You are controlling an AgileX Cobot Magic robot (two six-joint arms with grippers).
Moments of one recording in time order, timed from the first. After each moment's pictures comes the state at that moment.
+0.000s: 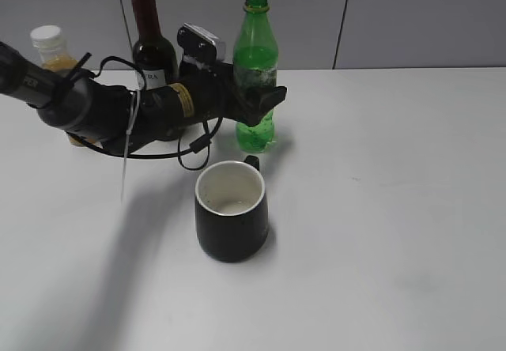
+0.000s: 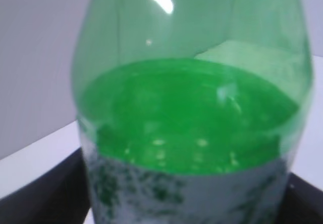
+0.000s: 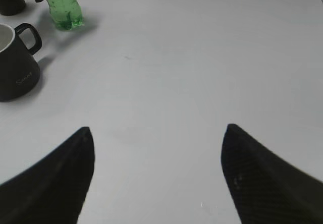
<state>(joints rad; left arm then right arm) -0.43 2.34 -1.37 0.56 -0.85 -0.36 0.04 0.00 -0.42 0.19 0.95 -0.17</state>
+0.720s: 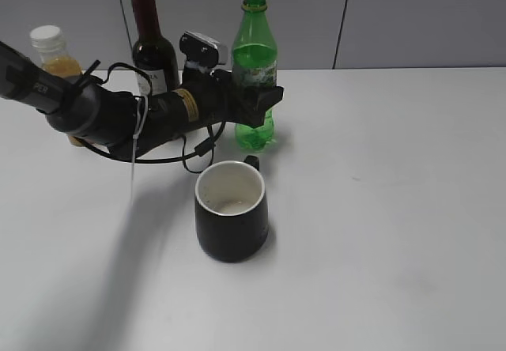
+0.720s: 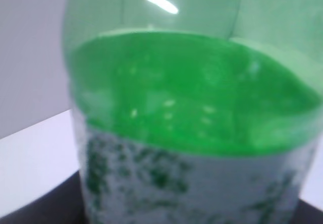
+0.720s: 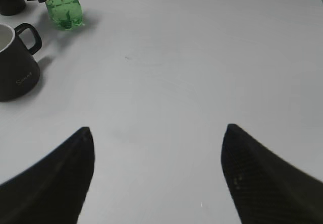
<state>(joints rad) -0.44 2.36 -1.38 0.53 -0.84 -0.40 0.04 0.00 -0.42 0.19 0.95 -0.17</state>
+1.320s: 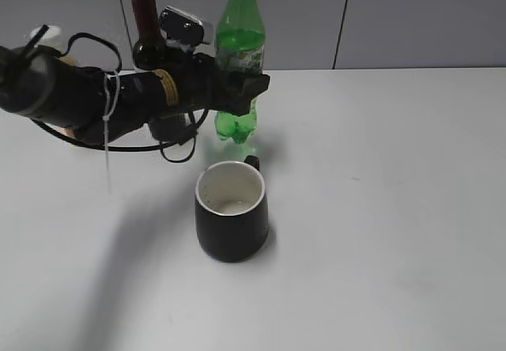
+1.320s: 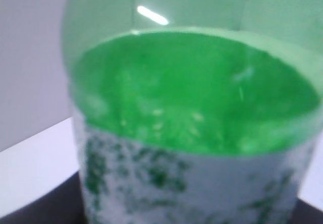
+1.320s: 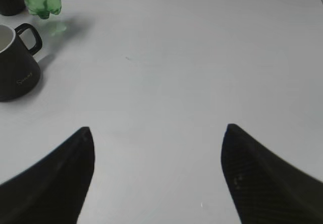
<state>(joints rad) -0.43 2.17 -1.24 0.54 -0.73 -0.40 0.04 0.00 -0.42 0.19 0.95 -0.17</state>
